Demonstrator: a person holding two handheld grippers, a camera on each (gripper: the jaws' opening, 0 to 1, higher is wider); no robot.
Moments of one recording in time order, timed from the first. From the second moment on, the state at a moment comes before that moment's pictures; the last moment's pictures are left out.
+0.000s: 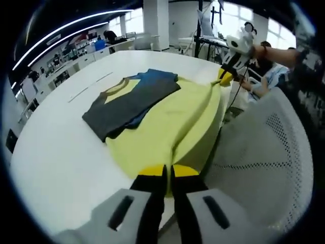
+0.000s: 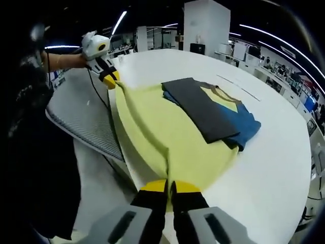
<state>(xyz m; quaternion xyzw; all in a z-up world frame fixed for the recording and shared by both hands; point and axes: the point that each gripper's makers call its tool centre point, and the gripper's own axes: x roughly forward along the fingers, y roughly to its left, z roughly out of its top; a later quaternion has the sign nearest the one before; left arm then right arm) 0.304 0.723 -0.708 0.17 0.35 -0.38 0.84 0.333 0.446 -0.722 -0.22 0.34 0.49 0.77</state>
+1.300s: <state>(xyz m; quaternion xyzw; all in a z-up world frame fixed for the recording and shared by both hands) 0.441 0.732 -0.630 0.21 0.25 -0.32 0.89 0.468 0.461 -0.652 -0.26 0.24 0.42 0.84</state>
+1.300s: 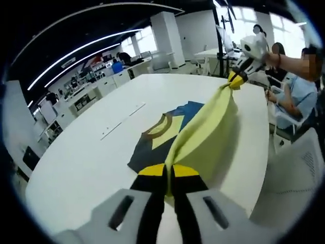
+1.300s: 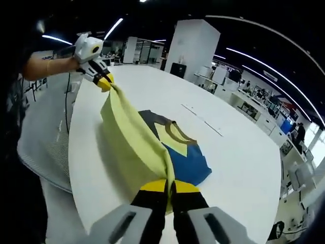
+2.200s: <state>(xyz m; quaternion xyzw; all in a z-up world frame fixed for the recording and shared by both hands) 0.531 0.746 -0.626 0.23 0.22 -0.25 0.92 0.559 0.472 -0.647 -0.31 0.20 0.35 0.86</state>
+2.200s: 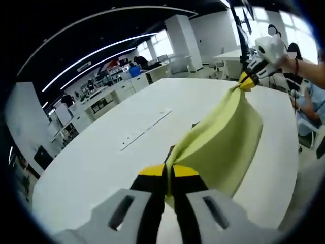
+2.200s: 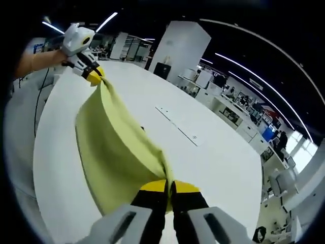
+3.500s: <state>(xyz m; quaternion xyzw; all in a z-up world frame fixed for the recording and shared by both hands) 0.595 0.767 -0.747 0.16 0.31 -0.21 0.91 0.623 0.476 -0.756 -0.28 0.31 0.34 0.84</state>
